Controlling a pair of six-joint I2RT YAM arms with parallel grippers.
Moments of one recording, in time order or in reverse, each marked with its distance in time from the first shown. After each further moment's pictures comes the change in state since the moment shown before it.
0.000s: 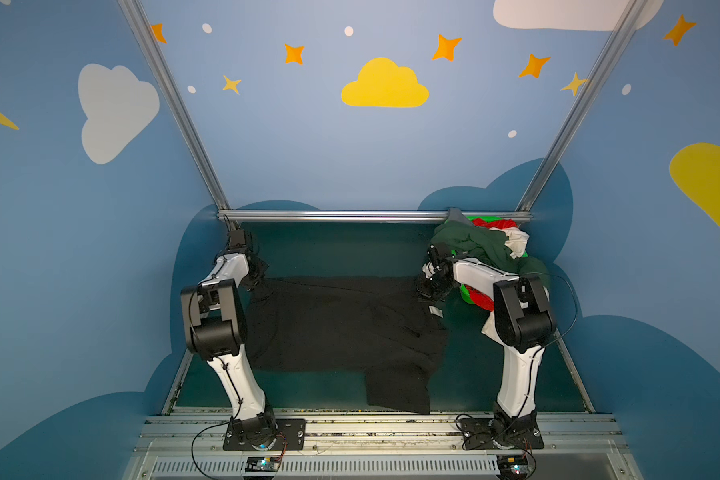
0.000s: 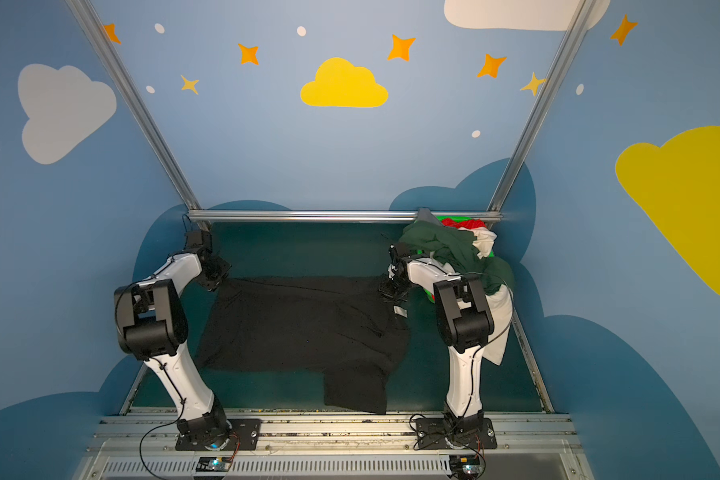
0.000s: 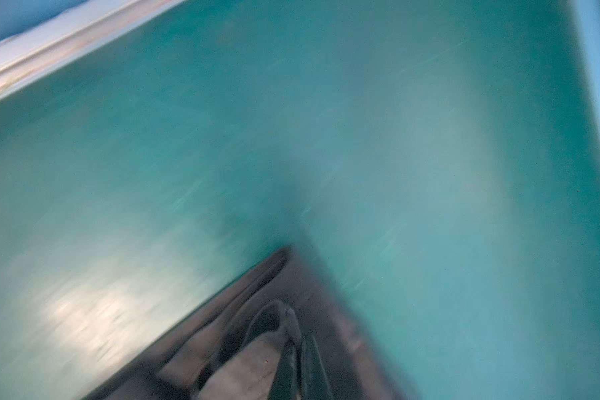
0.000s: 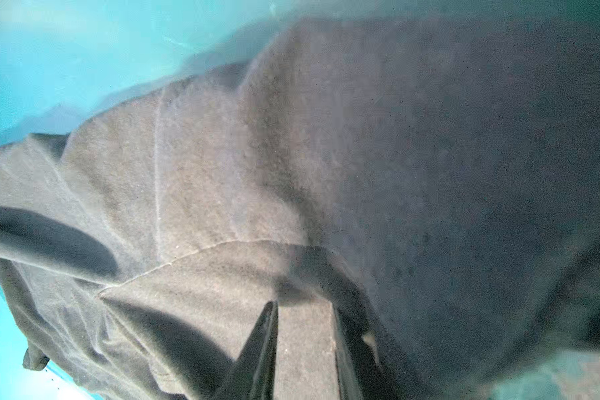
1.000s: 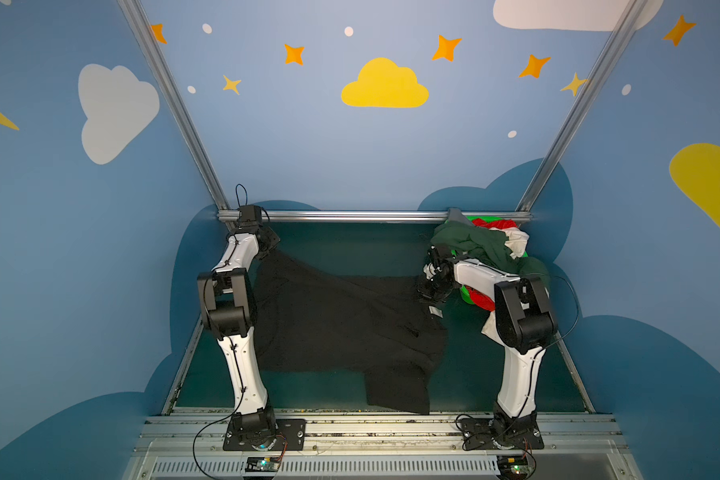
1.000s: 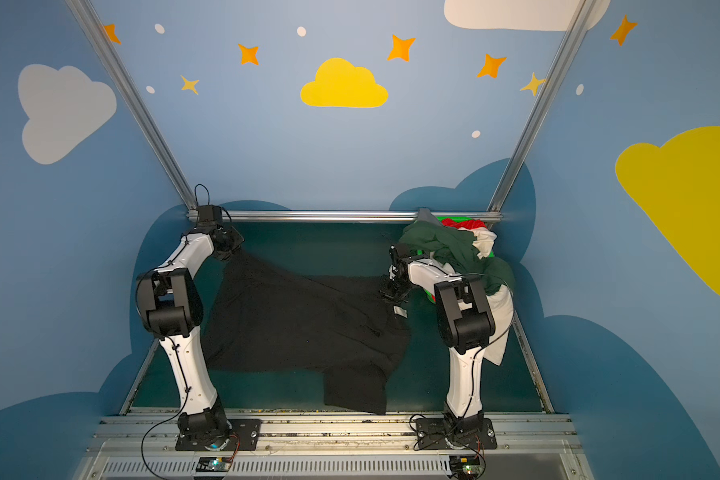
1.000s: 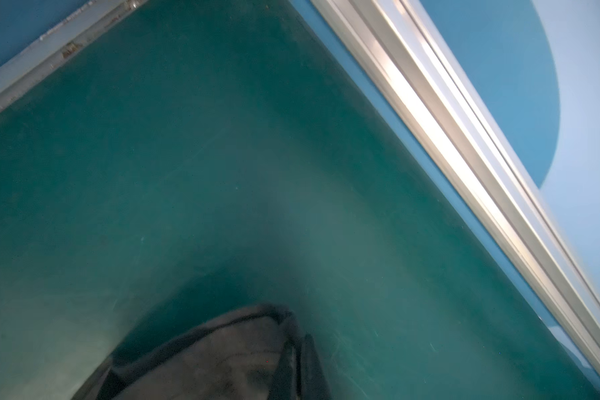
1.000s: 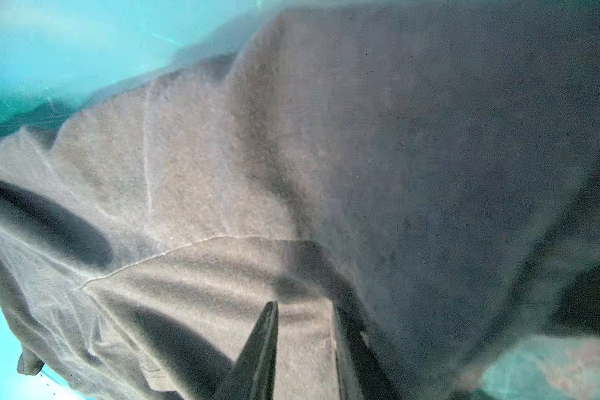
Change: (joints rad) left arm -0.064 0.176 0.344 0.040 0.107 0.185; right arm -0.001 -0.012 -0.015 0.002 0.012 0.005
